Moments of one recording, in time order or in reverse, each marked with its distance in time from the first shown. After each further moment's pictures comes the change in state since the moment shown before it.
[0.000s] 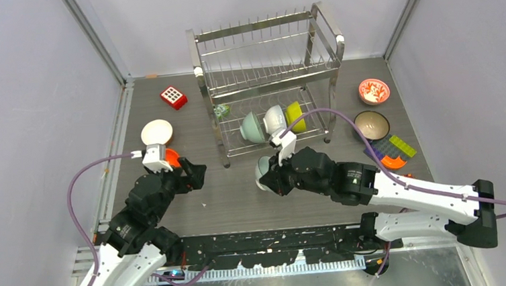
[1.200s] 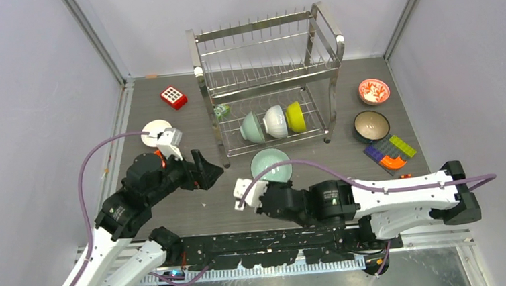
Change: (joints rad) left arm -0.001 0.235 0.272 -0.143 0.340 -0.010; right arm 0.347 0.213 0.235 -0.251 0.464 -0.657
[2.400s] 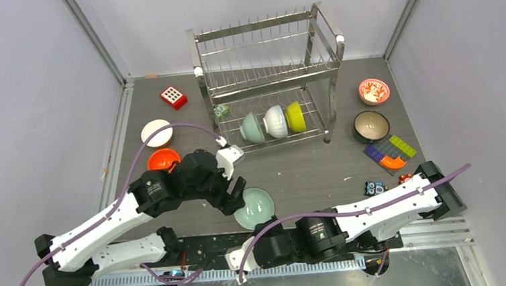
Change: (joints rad) left arm -0.430 0.306 0.155 -0.189 0.001 0.254; right arm 0.290 0.134 0.014 -0.088 -0.136 -0.280
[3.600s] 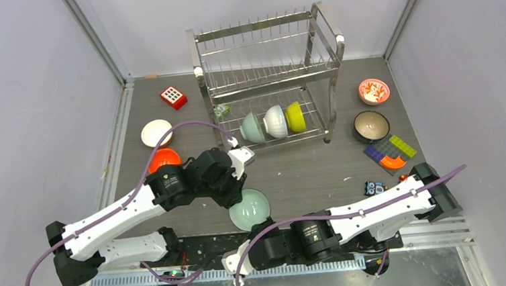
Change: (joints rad) left arm -0.019 0.119 0.019 -0.011 -0.023 -0.008; right arm 0.000 0.039 0.021 0.004 -0.007 -0.062
